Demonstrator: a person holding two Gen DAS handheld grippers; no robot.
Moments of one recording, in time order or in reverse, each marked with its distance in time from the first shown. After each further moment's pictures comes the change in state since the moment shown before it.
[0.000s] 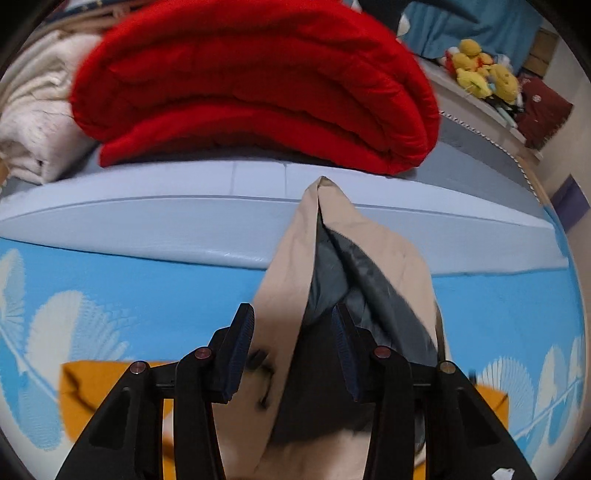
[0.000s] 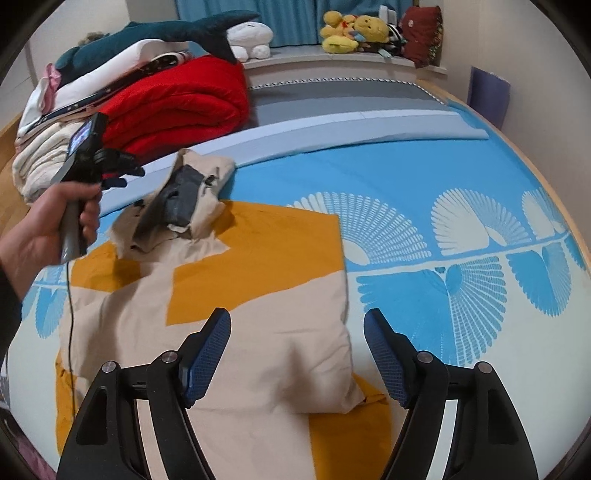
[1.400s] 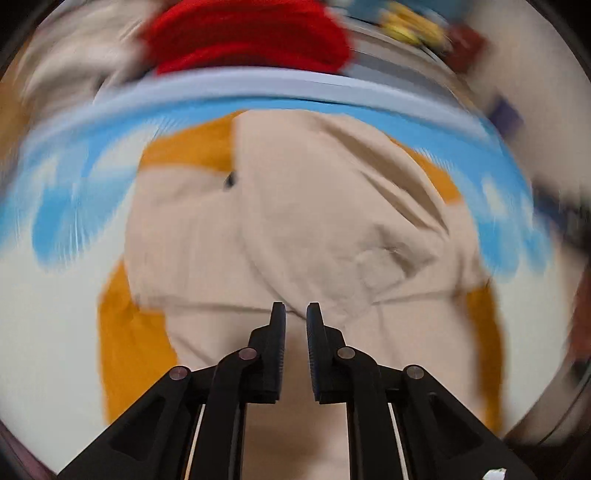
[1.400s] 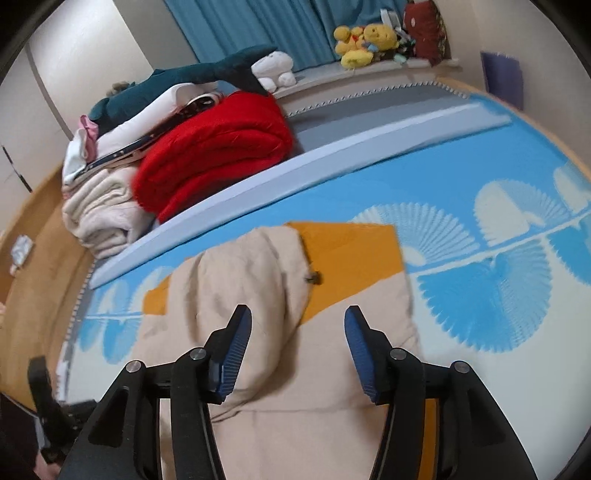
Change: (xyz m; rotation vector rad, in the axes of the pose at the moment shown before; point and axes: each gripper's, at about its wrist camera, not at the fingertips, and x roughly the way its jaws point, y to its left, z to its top) left arm -0.223 0.081 -0.322 0.052 0.109 -0.143; right arm -0.041 0.019 -0.014 0.118 -0.077 0.266
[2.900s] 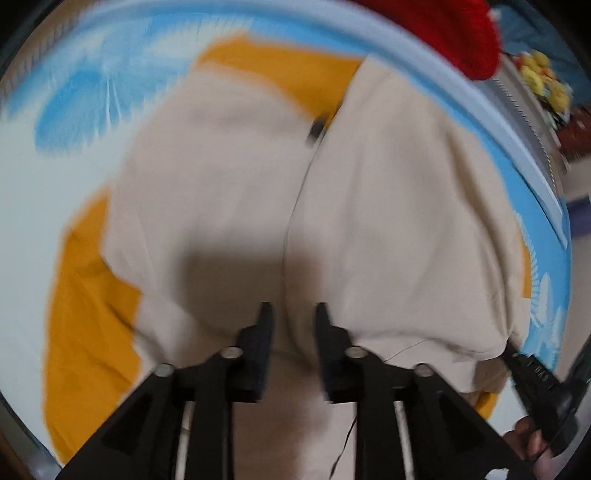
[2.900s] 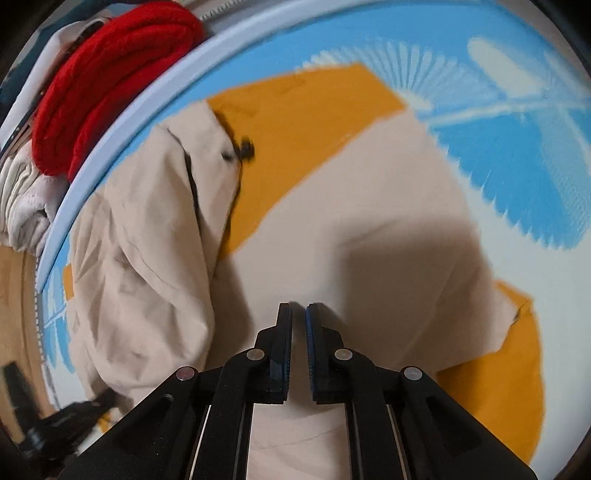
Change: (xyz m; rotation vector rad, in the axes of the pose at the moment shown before) left arm 0.084 0.032 0.056 -0.345 0.129 0.131; right arm 0.156 -0.028 -0.045 0.209 0.321 -0.211
